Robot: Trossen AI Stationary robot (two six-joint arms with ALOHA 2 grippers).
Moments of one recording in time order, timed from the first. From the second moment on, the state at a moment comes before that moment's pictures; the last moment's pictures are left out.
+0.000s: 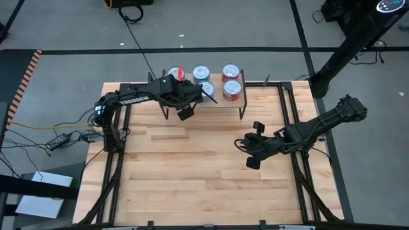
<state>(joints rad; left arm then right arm) 0.19 1.81 1.93 -1.50 -0.58 -0.27 0.39 1.22 0.99 -0.74 0.46 0.47</state>
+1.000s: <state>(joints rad) 0.23 1.80 1.86 -1.50 -0.63 -0.21 0.39 1.22 0.99 -0.73 0.46 0.47</state>
